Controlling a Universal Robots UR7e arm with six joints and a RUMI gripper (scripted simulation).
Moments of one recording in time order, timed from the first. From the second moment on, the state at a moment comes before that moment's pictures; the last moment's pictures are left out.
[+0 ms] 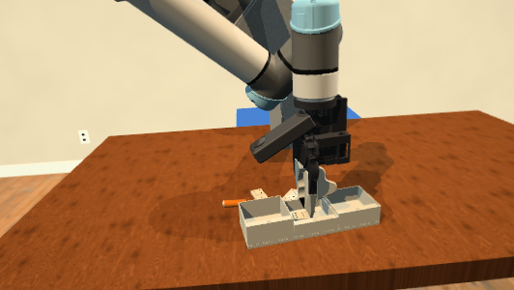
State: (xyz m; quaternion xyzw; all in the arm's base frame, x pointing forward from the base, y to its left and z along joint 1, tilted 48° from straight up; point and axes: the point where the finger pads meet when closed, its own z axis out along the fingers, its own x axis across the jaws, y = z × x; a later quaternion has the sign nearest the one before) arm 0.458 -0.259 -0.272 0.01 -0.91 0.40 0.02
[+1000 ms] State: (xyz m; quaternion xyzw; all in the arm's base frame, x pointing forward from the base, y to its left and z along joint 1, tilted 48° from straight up) arm 0.460 -0.250 -0.263 0.01 -0.91 0.40 0.02
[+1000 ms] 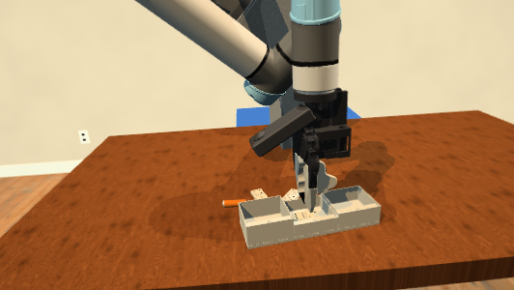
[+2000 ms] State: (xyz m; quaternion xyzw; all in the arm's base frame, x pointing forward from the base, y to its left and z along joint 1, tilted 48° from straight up) arm 0.461 -0.222 -0.238 0.01 -0.91 0.40 0.02
